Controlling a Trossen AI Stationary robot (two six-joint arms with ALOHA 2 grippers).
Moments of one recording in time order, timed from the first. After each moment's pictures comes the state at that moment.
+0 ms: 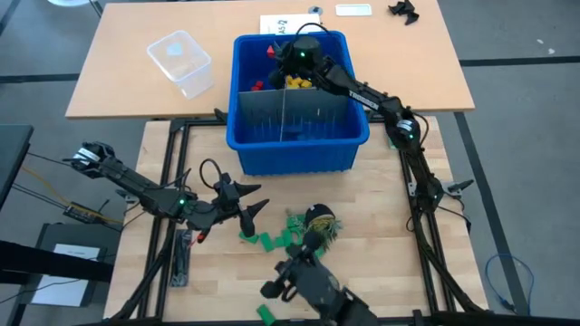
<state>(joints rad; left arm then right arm) -0.45 1.19 0.70 0.27 -0.90 -0.35 -0.66 2.25 2.24 -0.22 0.15 -0.24</state>
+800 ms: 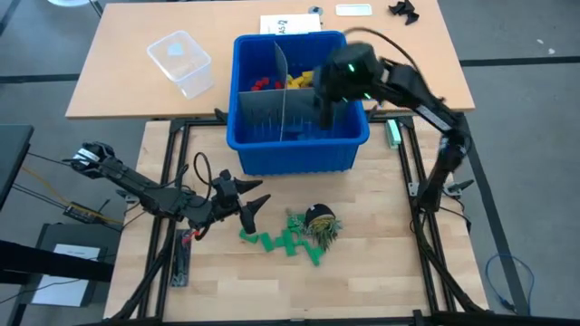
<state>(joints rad) -0.43 1.19 0.70 0.43 -0.90 -0.29 -0.33 1.73 2.28 -1.06 0.06 -0.28</state>
